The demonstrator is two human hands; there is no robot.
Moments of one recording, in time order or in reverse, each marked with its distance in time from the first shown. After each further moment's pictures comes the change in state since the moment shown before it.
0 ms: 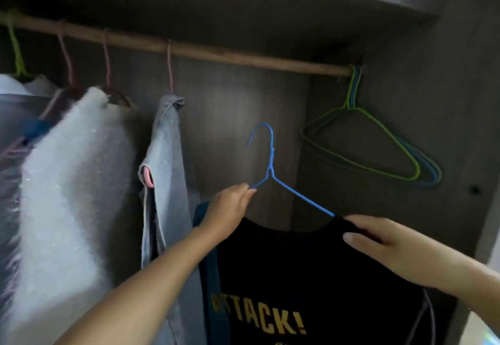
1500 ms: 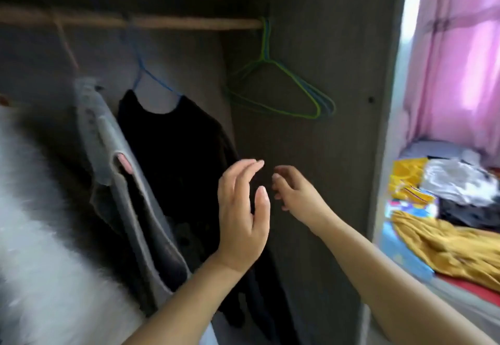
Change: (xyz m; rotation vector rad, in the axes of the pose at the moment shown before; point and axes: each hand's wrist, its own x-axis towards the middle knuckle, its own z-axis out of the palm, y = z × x) left_hand -0.079 0.061 -0.042 -0.509 0.187 0.371; right_hand 0.054 -0.036 0.125 0.393 0.664 0.394
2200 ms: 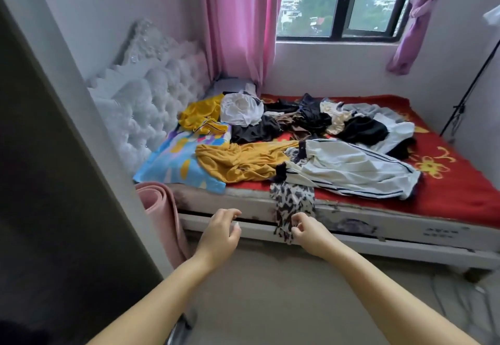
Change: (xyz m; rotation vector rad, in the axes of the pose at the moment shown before) left_hand -0.226 0.190 0.303 -0.395 -1.098 -0.276; right_hand -0.335 0.248 -0.347 -0.575 0.202 0.907
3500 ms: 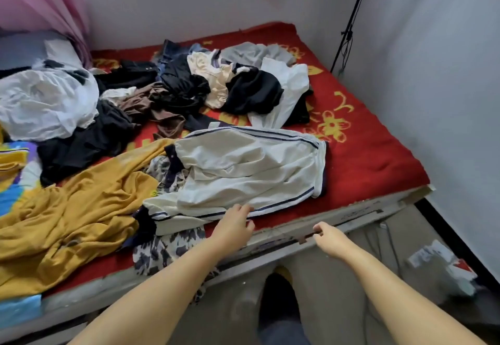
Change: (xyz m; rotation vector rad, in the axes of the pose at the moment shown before) left_hand 0.450 0.144 0.437 0.125 -0.872 0.138; right_hand 0.270 0.407 -0.227 0.184 -0.054 0.732
